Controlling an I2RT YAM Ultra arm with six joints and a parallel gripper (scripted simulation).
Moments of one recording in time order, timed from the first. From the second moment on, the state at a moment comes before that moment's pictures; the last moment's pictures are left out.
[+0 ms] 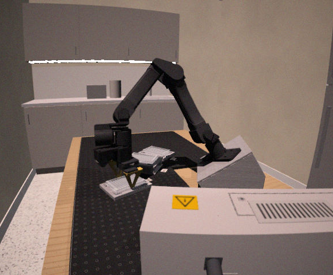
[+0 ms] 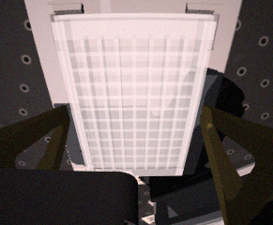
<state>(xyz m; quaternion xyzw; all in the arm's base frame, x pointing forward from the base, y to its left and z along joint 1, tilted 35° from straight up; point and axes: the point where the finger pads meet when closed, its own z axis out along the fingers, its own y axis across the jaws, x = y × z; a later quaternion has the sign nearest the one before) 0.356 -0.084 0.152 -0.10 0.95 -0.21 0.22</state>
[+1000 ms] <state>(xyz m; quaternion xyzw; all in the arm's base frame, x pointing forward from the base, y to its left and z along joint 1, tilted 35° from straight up) 0.338 -0.068 0.190 -0.10 0.95 -0.21 0.22</state>
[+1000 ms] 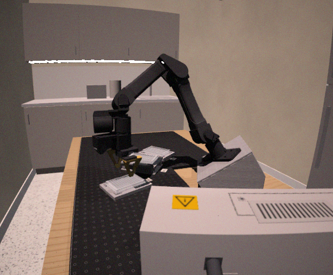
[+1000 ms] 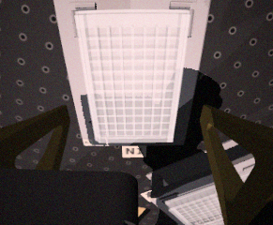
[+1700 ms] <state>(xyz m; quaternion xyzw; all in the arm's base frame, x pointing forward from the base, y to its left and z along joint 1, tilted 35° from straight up) 0.323 -0.057 0.214 -0.10 0.95 -0.21 0.22</state>
